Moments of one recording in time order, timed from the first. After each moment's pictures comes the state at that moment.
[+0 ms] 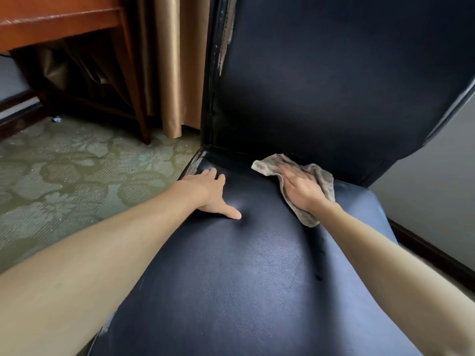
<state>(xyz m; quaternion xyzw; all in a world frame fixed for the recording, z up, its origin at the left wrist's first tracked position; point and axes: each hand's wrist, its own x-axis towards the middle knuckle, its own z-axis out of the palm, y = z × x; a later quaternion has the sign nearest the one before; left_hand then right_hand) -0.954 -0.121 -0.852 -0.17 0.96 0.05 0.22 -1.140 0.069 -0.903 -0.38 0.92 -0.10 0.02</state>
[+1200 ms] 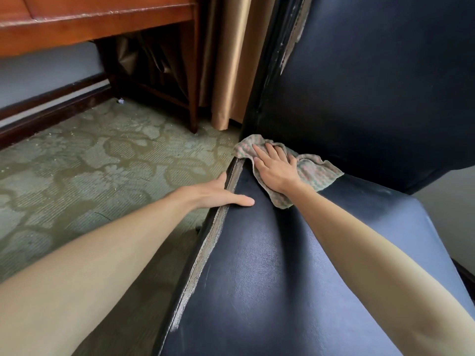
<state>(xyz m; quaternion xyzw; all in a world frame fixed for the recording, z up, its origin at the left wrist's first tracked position) -0.874 -0.185 -0.897 -0.28 0.79 0.52 0.15 -1.062 -0.091 -0.908 -0.45 0.89 -0.06 0.05</state>
